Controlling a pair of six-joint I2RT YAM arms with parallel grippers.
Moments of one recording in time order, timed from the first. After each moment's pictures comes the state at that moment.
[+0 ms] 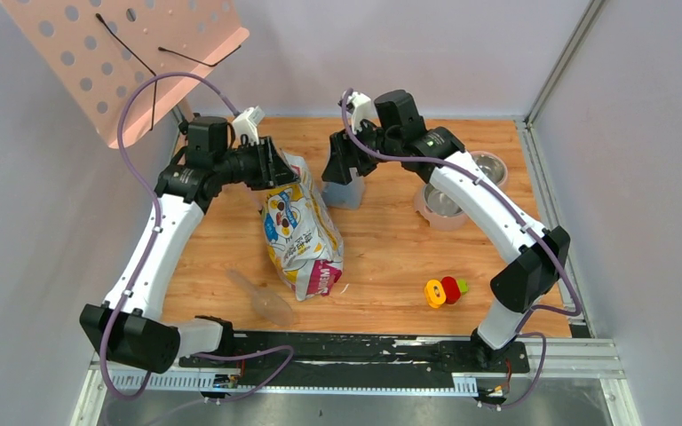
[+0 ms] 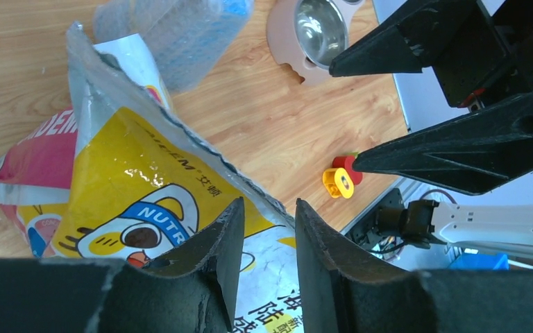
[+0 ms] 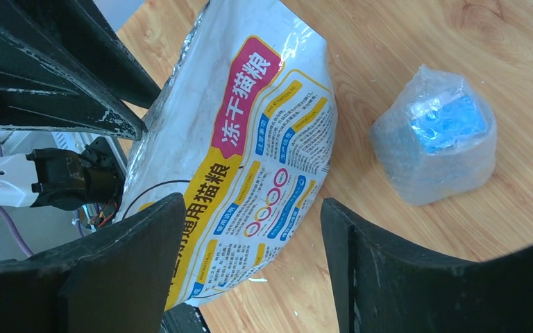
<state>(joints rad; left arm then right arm) -0.22 1.25 1.35 -0.69 0.61 -0.39 0.63 1.71 1.81 -0.67 -0.46 0.13</state>
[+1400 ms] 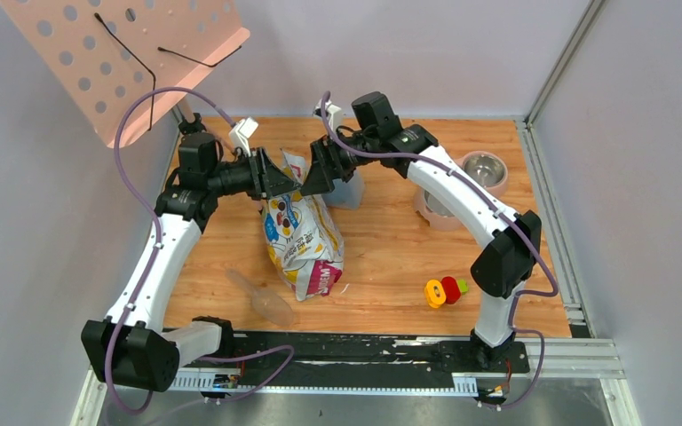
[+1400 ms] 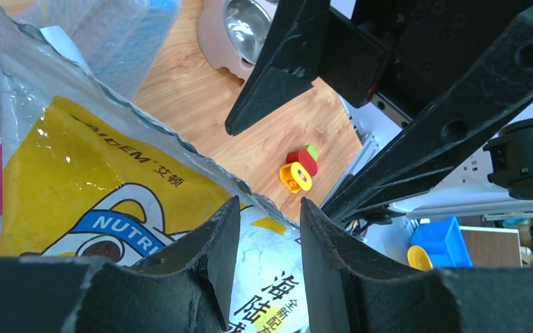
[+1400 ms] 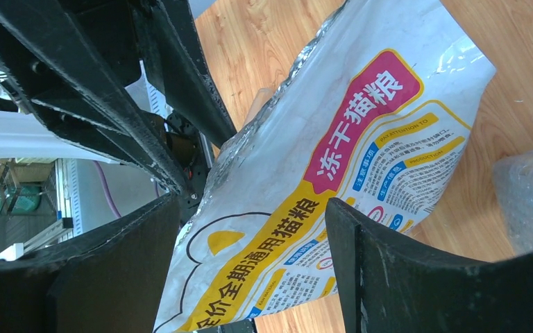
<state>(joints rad) -0.13 1.15 1.12 -0.41 0.87 -0.46 0.67 1.85 1.91 -0.66 -0.75 0.17</state>
